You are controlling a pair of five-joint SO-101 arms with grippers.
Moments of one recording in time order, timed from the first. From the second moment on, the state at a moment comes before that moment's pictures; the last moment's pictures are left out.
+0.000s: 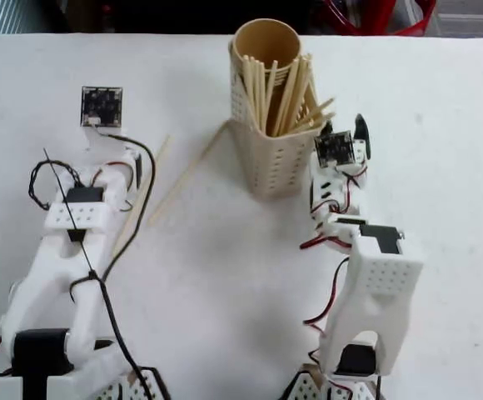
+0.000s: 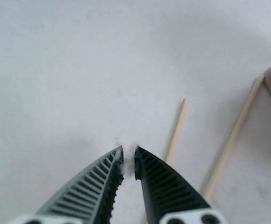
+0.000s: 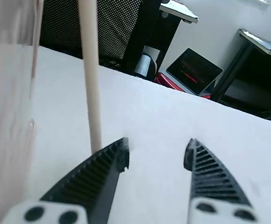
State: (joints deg) left arm -8.8 -15.0 47.2 21.3 -2.7; right arm -0.3 33.3 38.7 -56.0 21.1
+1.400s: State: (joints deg) left arm -8.8 -15.0 47.2 21.3 -2.7; right arm 0.2 29.3 50.0 -53.5 21.1
